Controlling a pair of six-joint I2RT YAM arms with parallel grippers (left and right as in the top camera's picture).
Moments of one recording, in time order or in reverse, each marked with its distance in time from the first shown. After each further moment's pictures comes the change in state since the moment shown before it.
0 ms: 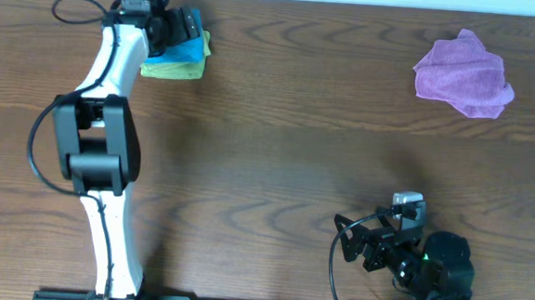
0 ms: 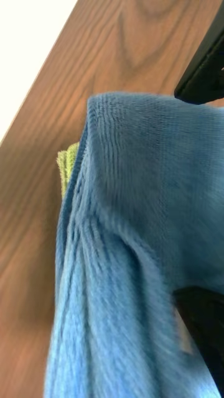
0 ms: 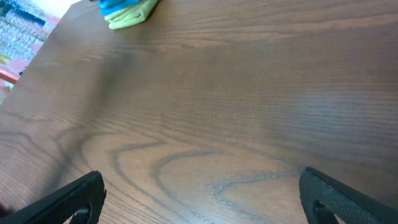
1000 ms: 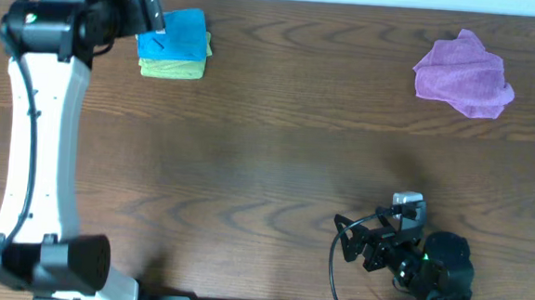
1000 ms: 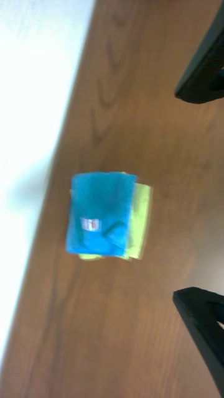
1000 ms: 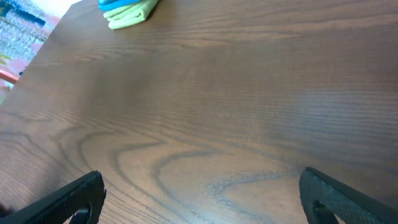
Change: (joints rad) left arm 0.006 -0.624 0.000 -0.498 -0.101 0.147; right arm 0.000 0.000 0.000 0.000 0.000 0.000
